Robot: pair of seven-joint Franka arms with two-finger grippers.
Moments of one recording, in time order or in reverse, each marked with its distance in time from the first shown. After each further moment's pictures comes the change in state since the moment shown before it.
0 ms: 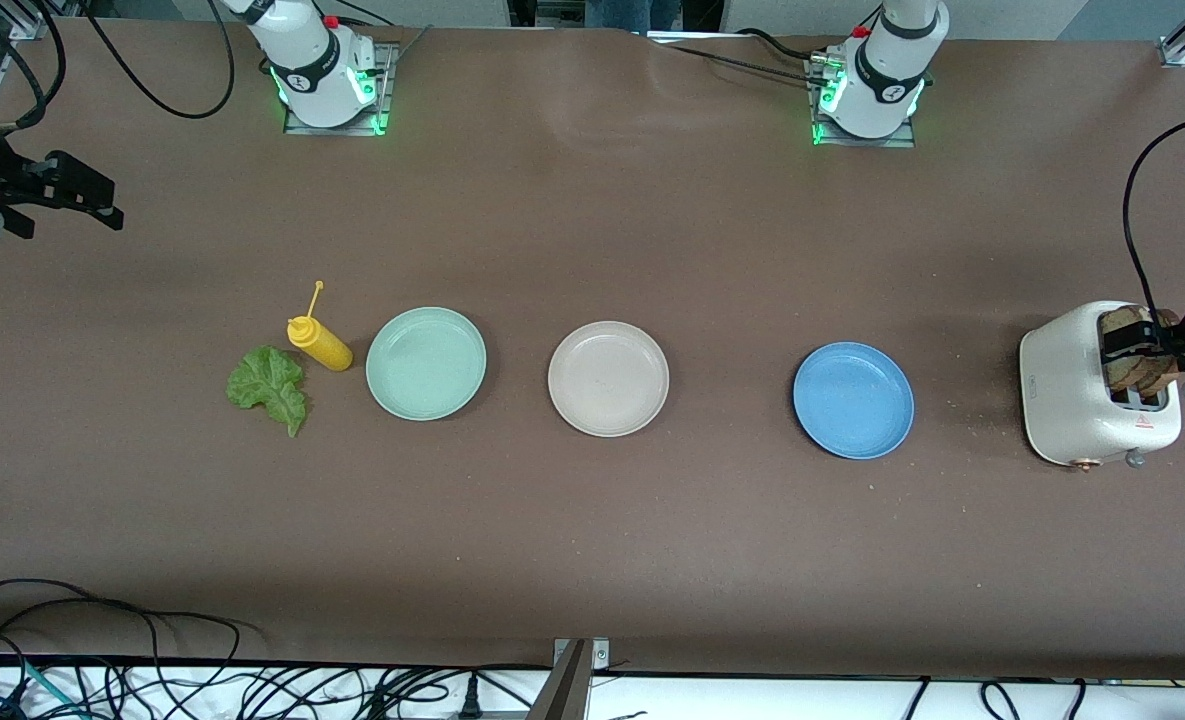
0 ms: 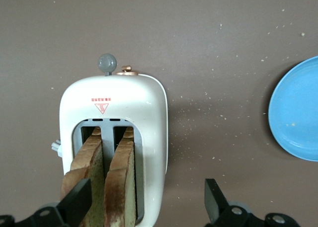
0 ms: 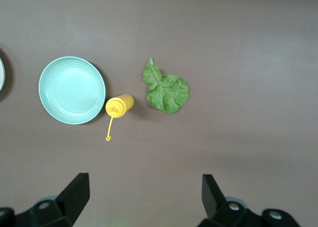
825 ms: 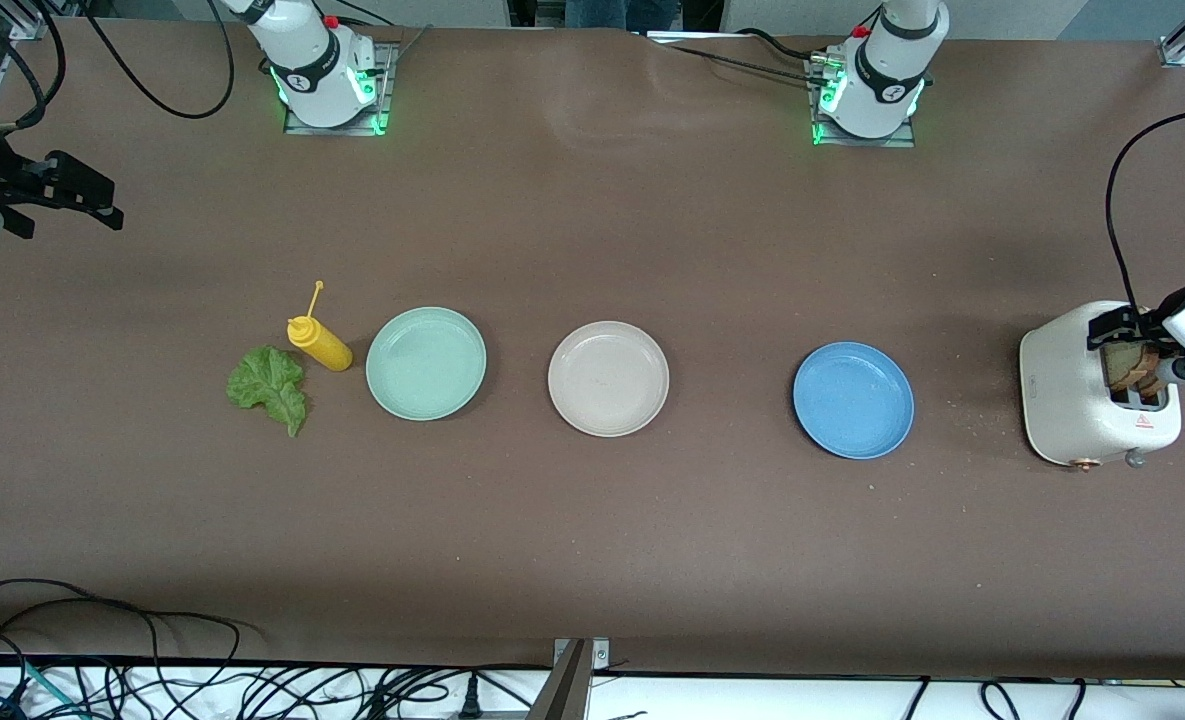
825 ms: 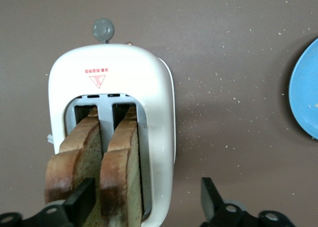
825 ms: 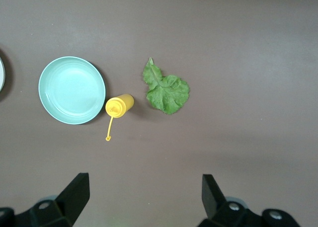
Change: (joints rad) left arm 0.034 -0.060 0.000 -0.157 0.023 0.102 0.047; right arm 0.000 0.000 0.000 0.000 0.000 0.000 0.000
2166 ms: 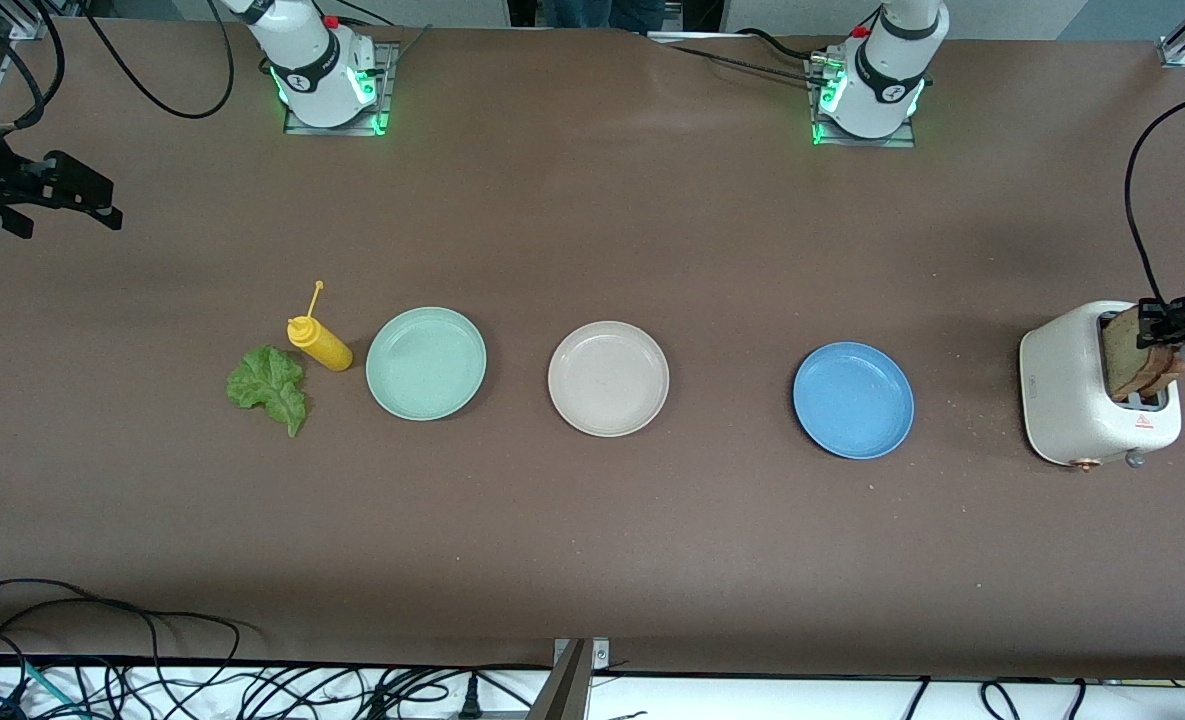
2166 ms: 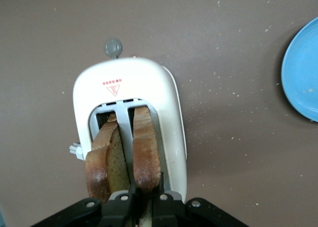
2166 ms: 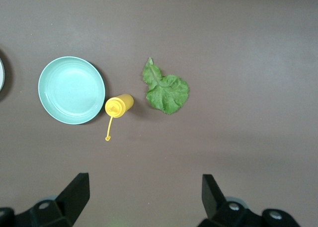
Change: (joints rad) left arm 0.025 -0.042 -0.026 0.055 0.001 -0.055 0.131; right arm -0.001 0.000 -0.002 0.000 0.000 -0.001 0.000
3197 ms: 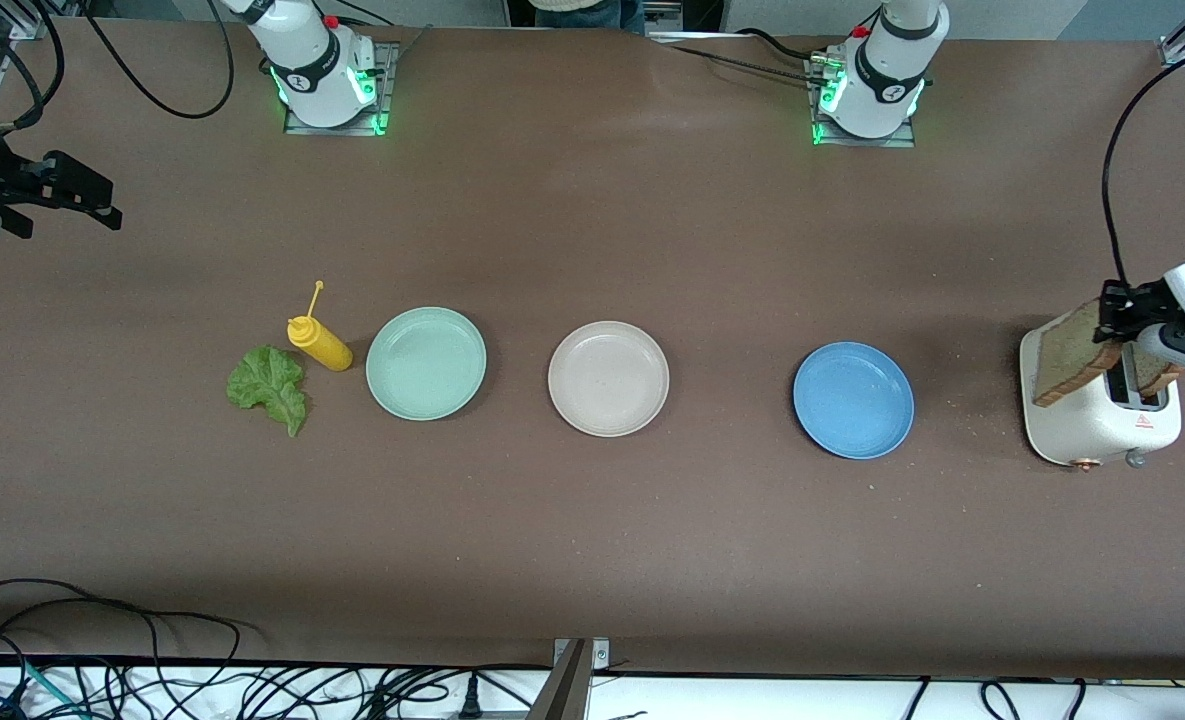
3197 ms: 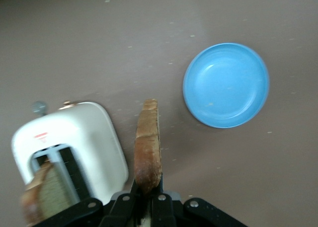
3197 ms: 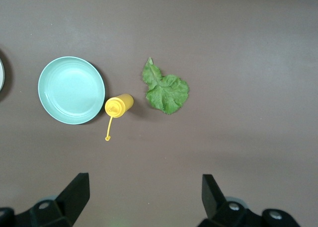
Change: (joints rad) left arm -0.018 -0.001 -0.197 0.198 -0.093 -0.291 -0.019; right arm 0.000 0.000 0.000 0.000 0.000 0.000 0.000
